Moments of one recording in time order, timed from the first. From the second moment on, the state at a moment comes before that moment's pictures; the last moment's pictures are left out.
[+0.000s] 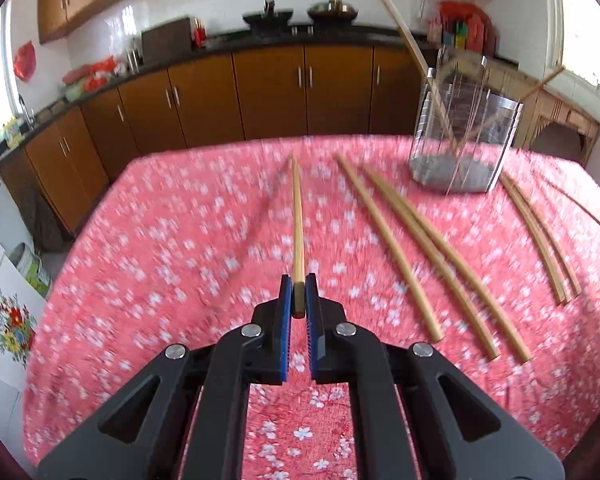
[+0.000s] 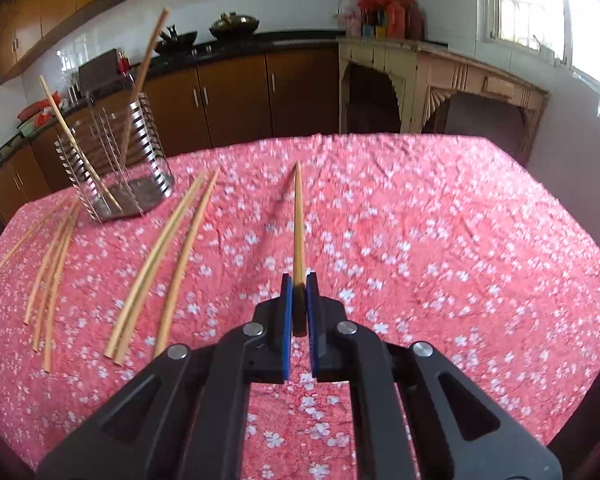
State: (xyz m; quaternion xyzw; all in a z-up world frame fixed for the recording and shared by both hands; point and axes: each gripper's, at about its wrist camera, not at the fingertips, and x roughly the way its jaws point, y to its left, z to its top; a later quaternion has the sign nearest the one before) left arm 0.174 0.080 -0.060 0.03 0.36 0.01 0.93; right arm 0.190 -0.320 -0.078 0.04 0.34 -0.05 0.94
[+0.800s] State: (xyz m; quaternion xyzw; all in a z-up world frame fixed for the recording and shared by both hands) left arm 0.174 0.097 0.056 -0.03 0.20 0.02 0.98; right arm 0.192 -0.315 0.049 0.04 0.16 -0.05 0.99
